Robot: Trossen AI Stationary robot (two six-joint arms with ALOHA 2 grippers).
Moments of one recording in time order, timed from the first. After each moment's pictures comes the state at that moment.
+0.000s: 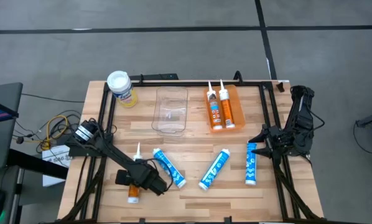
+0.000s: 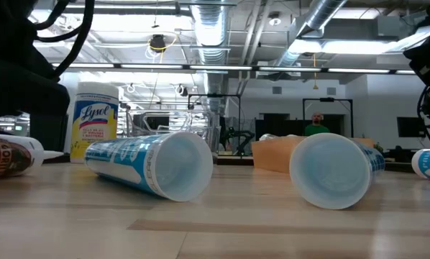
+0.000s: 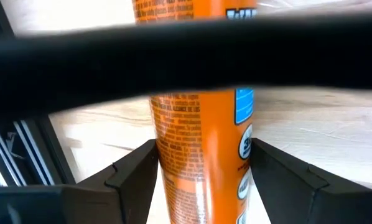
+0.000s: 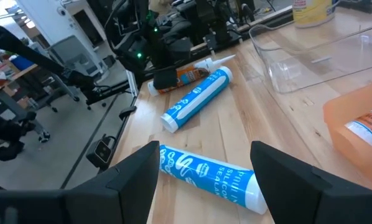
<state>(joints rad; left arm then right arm) -0.57 1.94 1.23 -1.08 0.22 -2.03 1.13 0.14 0.31 -0.59 0.94 0.73</state>
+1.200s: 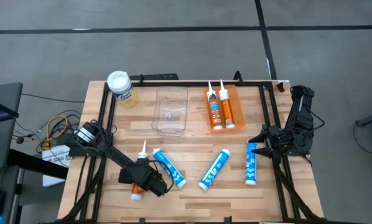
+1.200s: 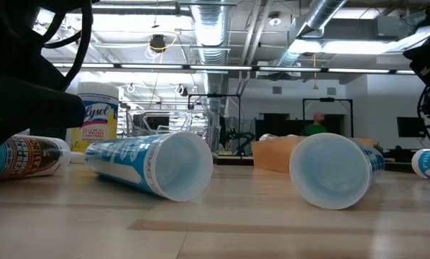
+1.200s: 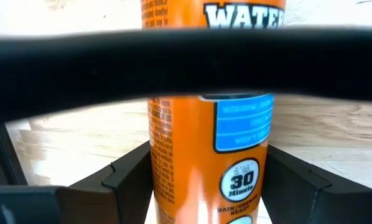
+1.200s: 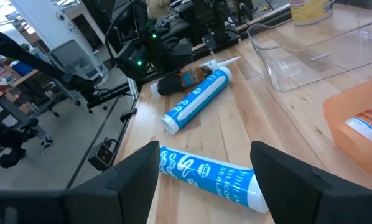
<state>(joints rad) -0.57 1.95 1.23 -1.04 0.11 -2.06 1.13 0.14 0.31 -0.59 0.94 0.76</state>
